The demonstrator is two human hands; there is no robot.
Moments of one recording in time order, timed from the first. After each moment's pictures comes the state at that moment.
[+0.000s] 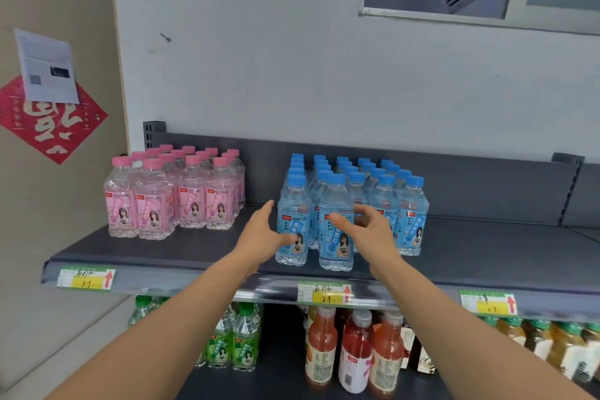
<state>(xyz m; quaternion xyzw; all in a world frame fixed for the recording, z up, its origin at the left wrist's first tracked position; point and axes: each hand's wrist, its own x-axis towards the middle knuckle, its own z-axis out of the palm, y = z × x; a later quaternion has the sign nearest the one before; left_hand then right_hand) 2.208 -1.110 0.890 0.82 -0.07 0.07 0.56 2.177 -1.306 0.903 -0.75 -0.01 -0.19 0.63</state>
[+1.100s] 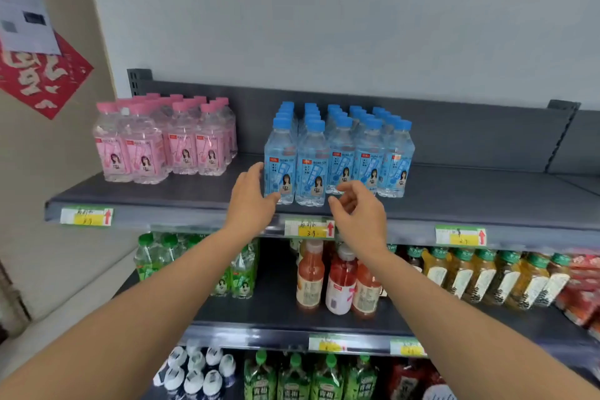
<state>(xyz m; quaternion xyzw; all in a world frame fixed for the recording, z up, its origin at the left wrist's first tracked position) 2.149 -1.128 0.871 0.88 -0.05 0.18 0.45 2.128 -1.312 0.847 -0.85 -0.03 -0.32 0.42</state>
